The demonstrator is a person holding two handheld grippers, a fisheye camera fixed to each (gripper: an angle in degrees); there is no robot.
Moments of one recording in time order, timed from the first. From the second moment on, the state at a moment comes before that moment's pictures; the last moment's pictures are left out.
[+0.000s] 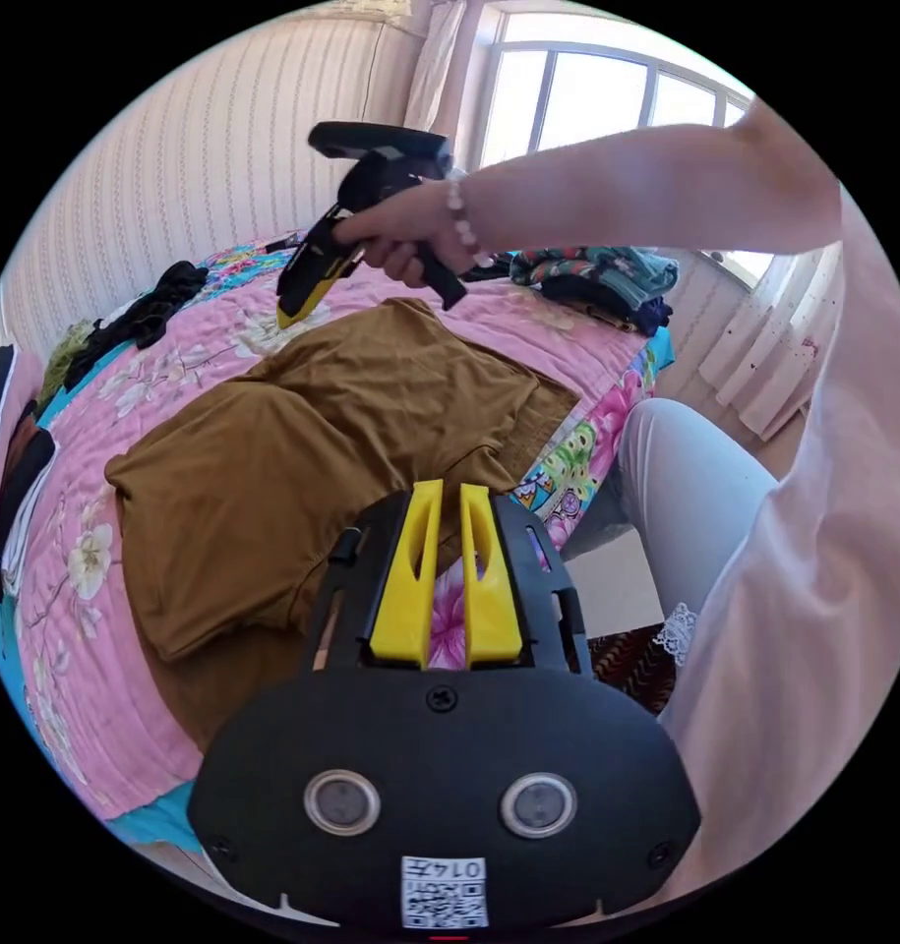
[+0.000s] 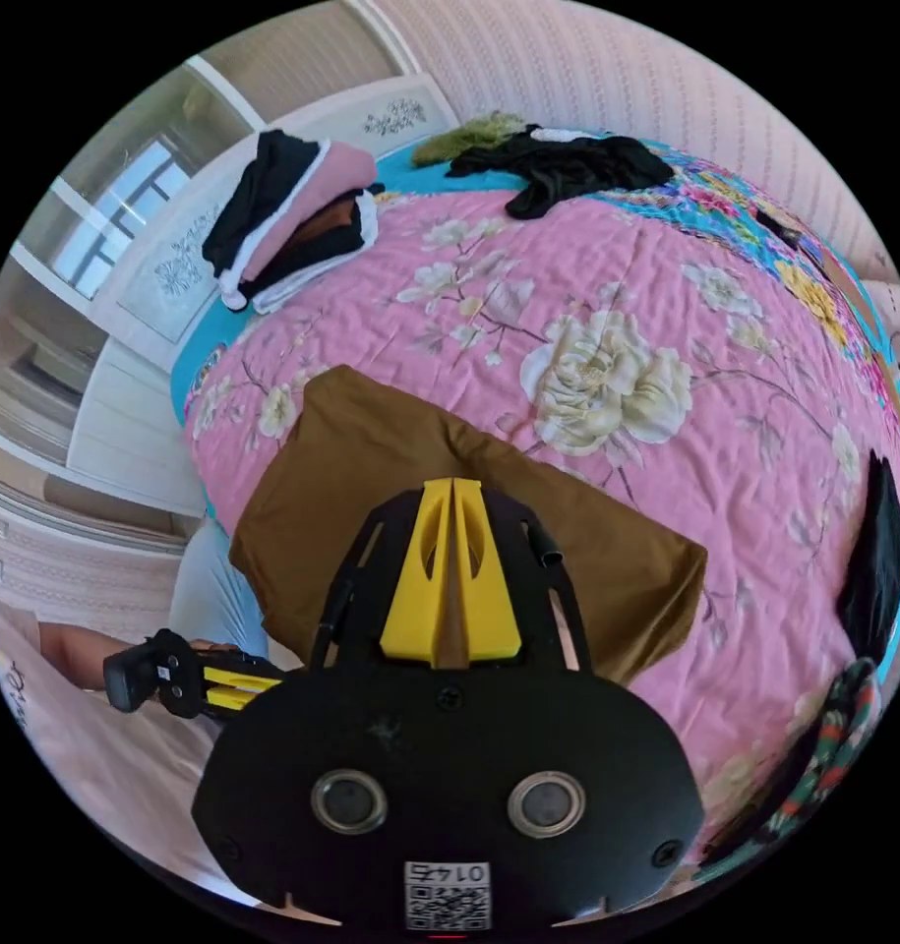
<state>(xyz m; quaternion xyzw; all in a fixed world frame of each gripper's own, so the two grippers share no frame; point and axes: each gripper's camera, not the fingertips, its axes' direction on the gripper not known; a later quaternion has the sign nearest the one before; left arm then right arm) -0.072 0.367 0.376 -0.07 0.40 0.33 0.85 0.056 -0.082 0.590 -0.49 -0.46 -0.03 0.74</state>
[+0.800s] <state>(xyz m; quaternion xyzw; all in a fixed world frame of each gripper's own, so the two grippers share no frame) 0.047 0.345 0.386 -0.15 0.36 0.40 0.83 0.248 -0.012 0.537 -0.50 -0.51 0.20 0.67</state>
